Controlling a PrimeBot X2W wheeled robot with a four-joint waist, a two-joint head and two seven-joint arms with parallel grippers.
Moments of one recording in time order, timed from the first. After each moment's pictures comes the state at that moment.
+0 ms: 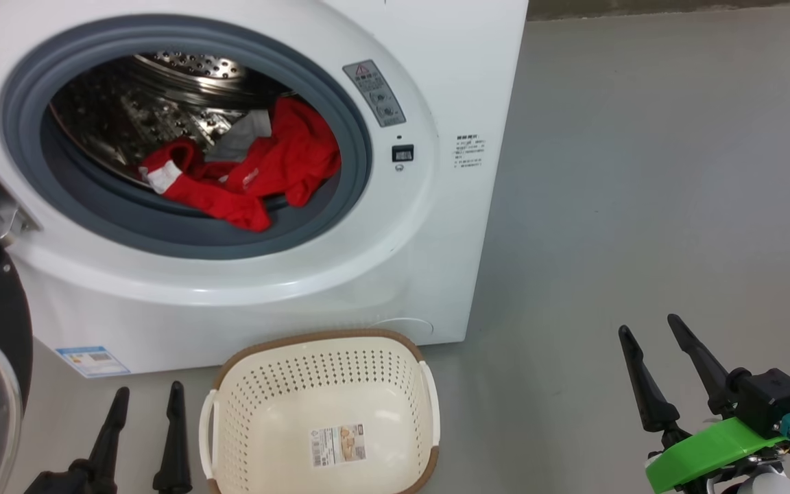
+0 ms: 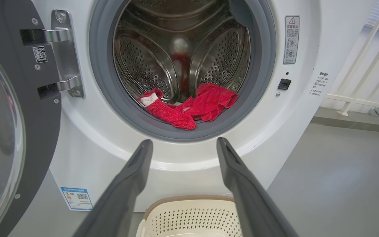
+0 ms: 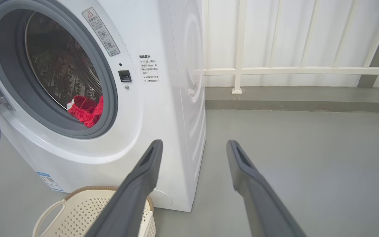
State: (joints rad) left arm 0.04 0.03 0.01 0.13 -0.26 -0.13 -0.25; right arm -0.08 -0.20 0.05 0.18 0.27 0.13 -0.25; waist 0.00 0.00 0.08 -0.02
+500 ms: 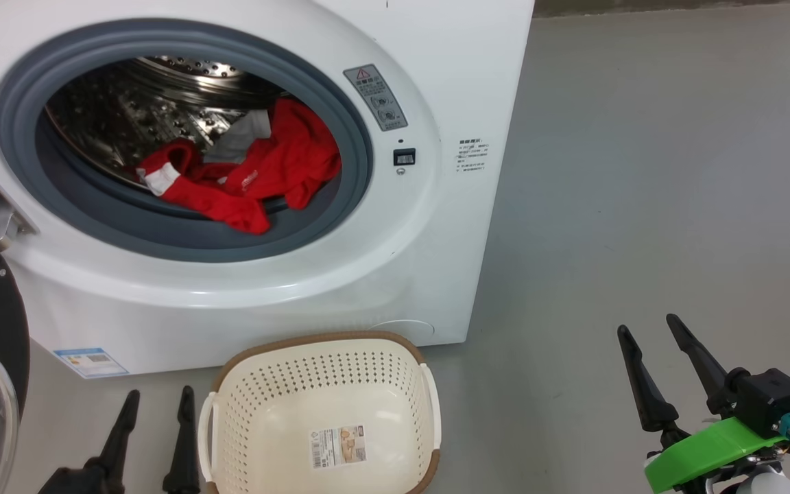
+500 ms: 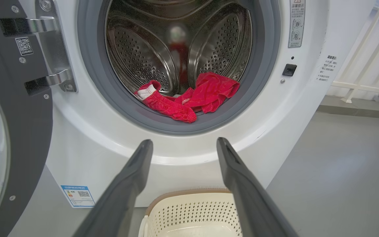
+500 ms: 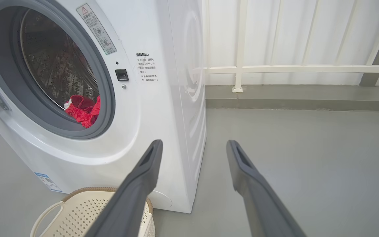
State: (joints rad) left arm 0.03 0.03 0.00 0.17 -0.22 -0.13 -0.25; right arm -0.08 -0.20 0.05 0.18 0.27 0.13 -0.25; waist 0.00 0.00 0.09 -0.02
